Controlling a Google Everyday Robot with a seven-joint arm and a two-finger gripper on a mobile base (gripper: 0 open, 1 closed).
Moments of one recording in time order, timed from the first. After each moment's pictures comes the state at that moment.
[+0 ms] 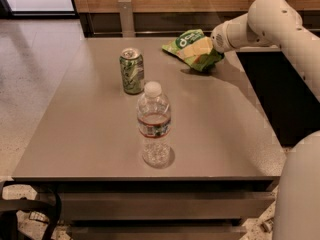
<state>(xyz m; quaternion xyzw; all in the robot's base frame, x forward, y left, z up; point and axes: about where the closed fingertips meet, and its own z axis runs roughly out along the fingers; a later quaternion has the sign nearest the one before) 0.804 -0.156 0.863 -0.28 0.84 0.15 0.44</state>
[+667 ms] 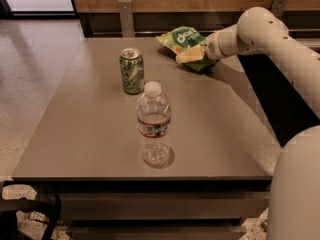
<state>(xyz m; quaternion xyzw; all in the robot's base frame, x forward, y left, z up) 0.810 -0.136 0.825 -0.26 0.85 0.17 0.42</state>
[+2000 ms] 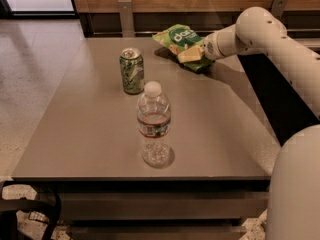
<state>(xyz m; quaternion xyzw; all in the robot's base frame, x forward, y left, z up) 0.810 -0.135 0.826 -0.26 0.85 0.17 0.42</state>
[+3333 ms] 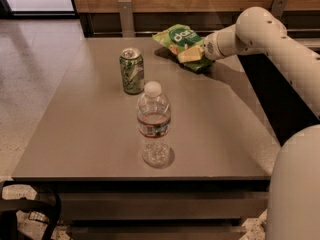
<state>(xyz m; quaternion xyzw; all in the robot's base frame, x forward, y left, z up) 0.810 -0.135 0.827 -0.26 0.85 0.17 0.42</state>
